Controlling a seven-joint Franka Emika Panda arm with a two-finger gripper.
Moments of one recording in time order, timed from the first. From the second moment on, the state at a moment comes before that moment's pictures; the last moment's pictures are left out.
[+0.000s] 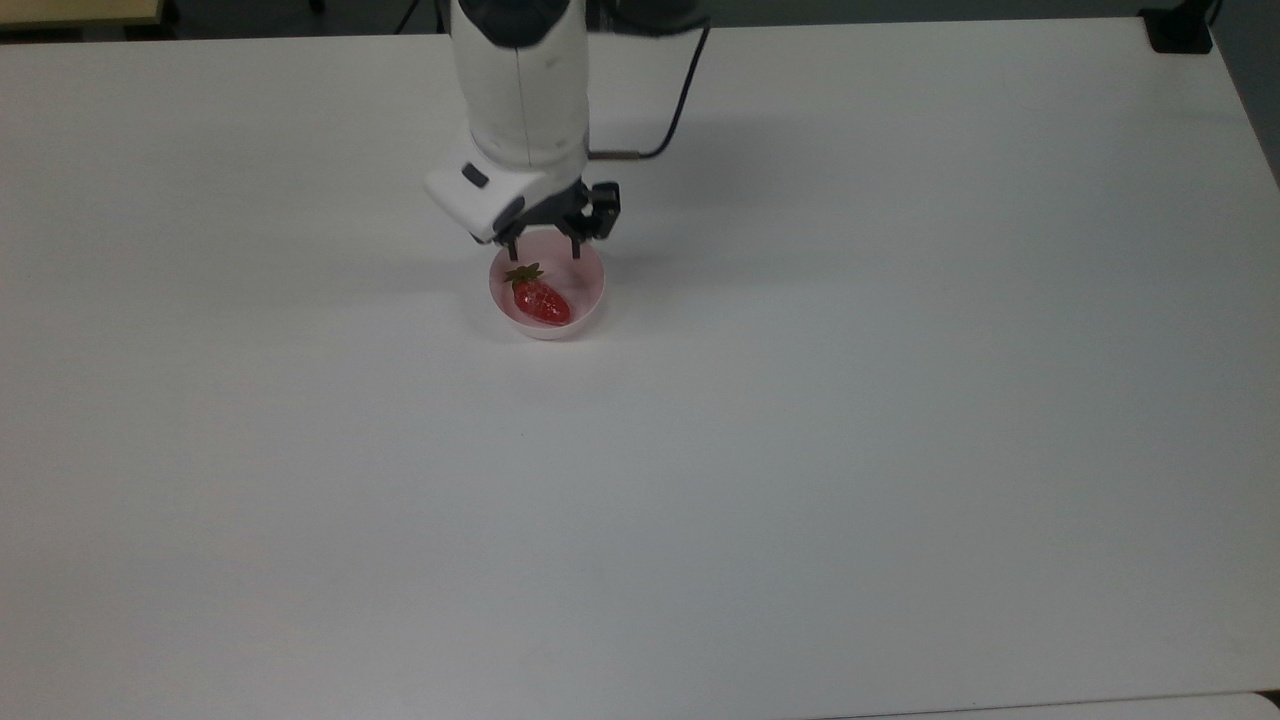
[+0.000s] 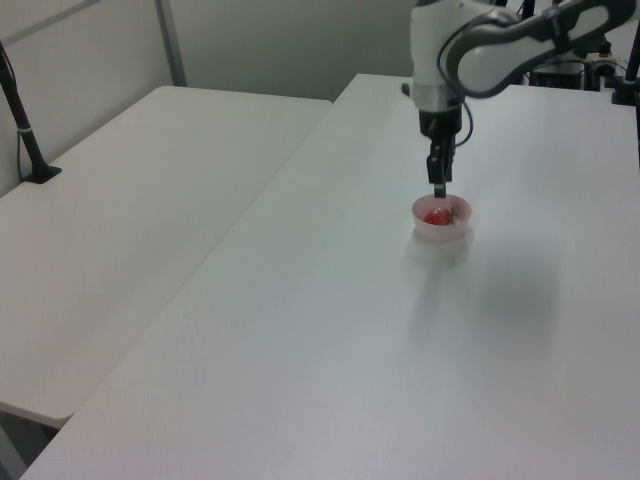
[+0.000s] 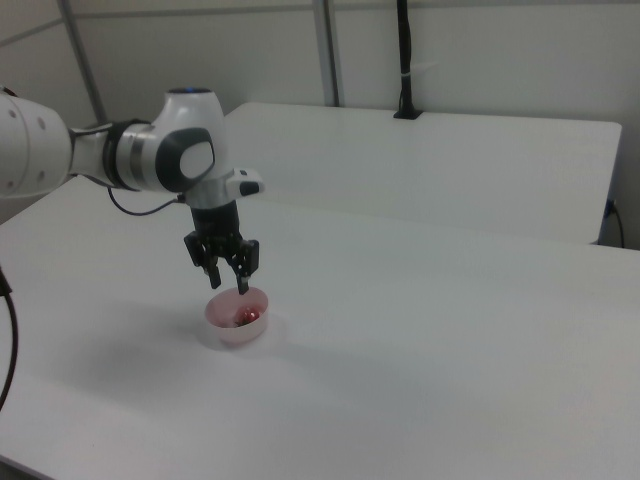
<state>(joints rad) 0.05 0.27 0.02 -1.80 -0.05 1.98 -0.01</state>
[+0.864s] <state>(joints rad) 0.04 0.37 0.03 -1.80 -0.07 2.05 0.03</state>
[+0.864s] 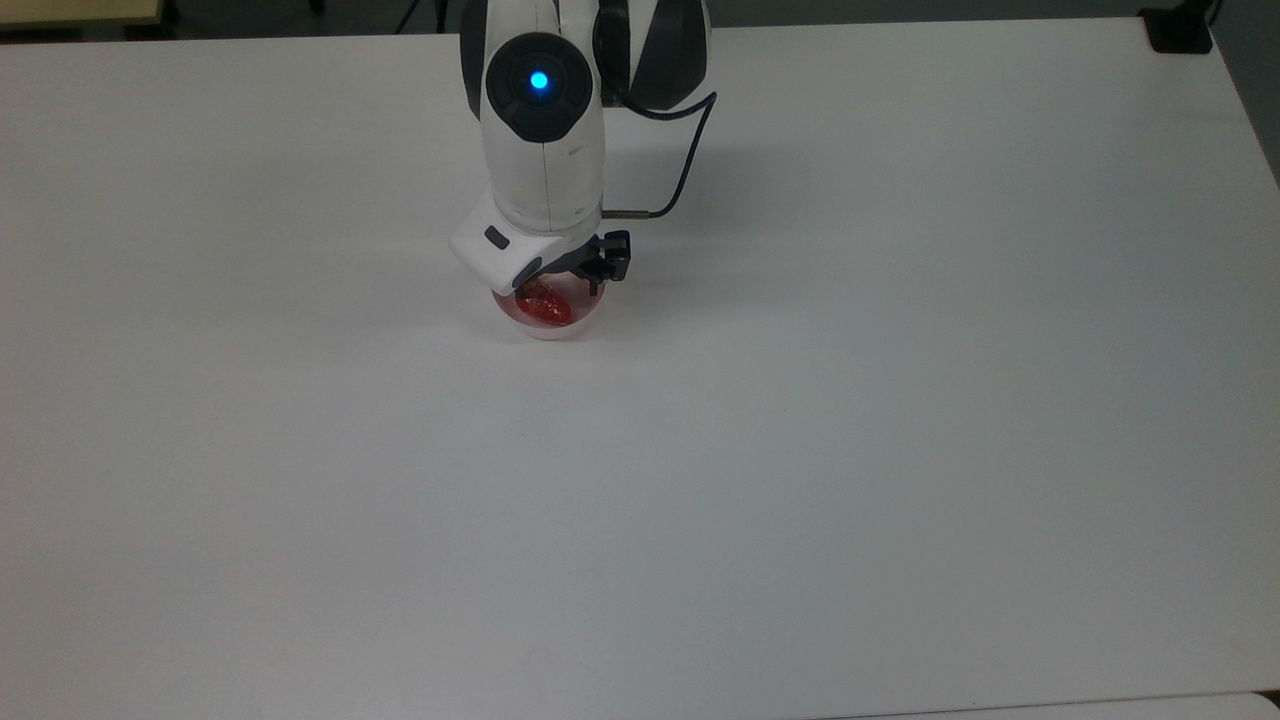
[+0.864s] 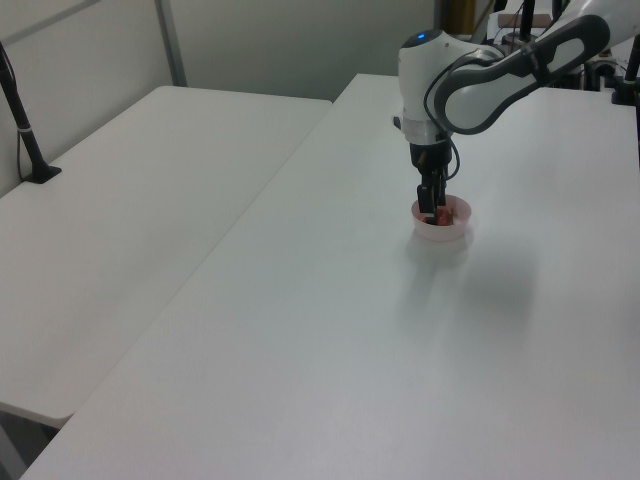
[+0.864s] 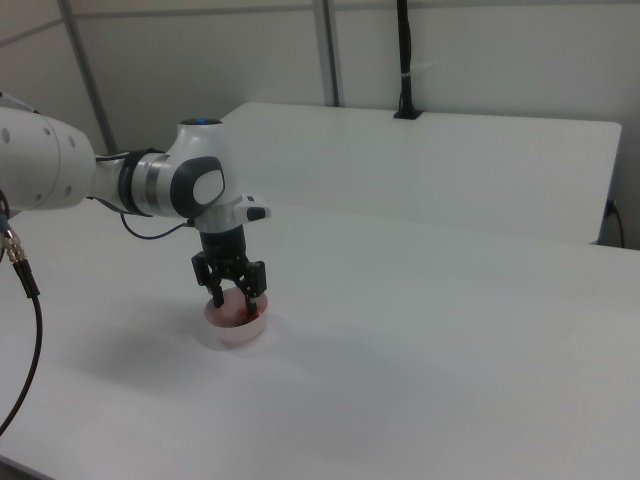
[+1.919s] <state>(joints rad) 0.04 0.40 0.03 -1.79 -0.10 2.08 0.03</state>
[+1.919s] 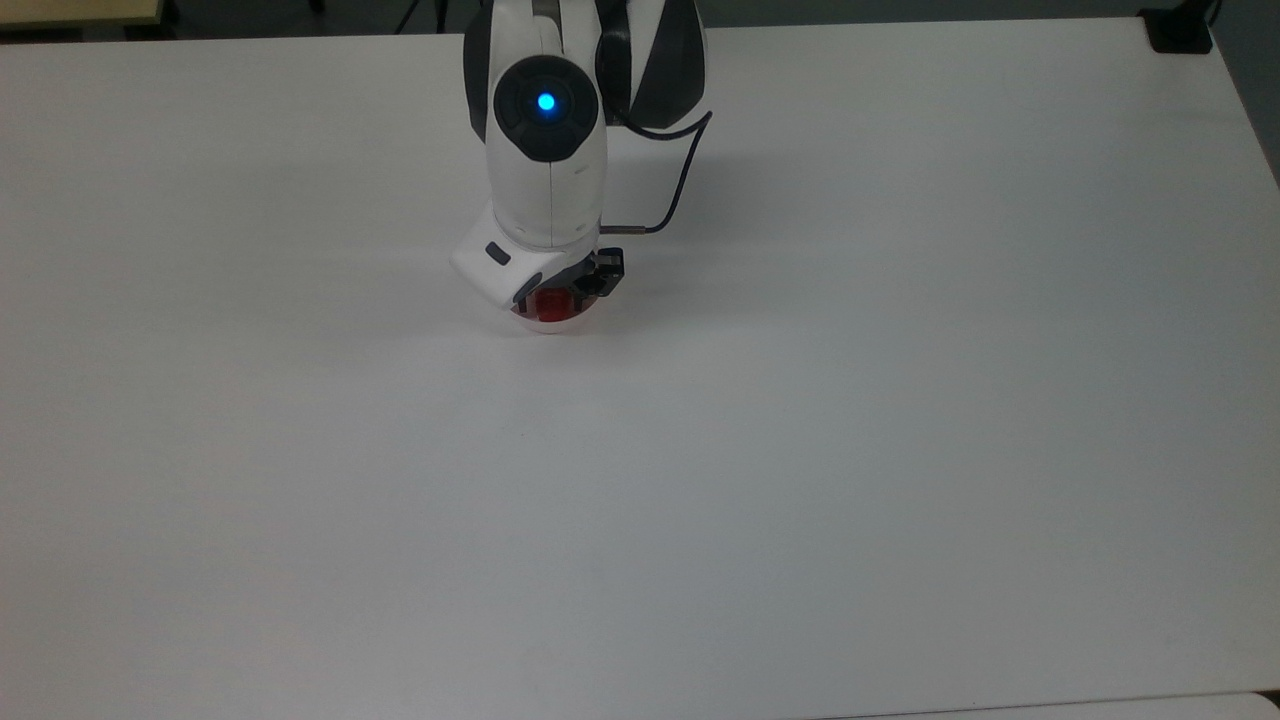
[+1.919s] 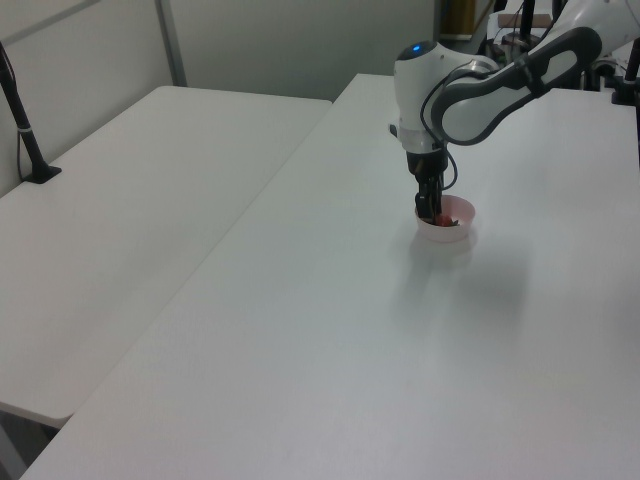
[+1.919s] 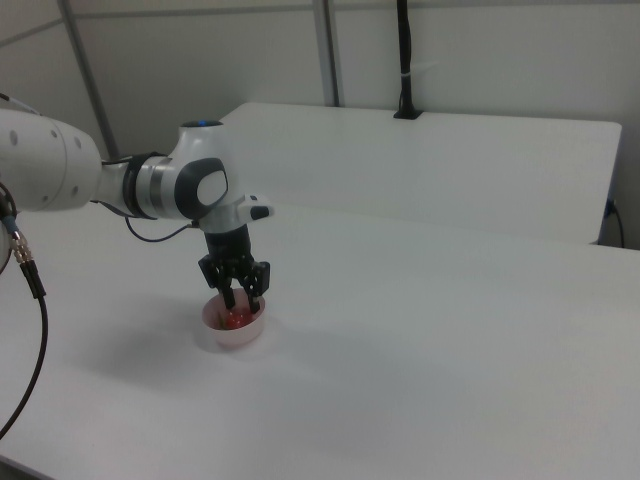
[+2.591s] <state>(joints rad) 0.03 0.37 0.03 -1.82 -0.10 2.08 0.08</state>
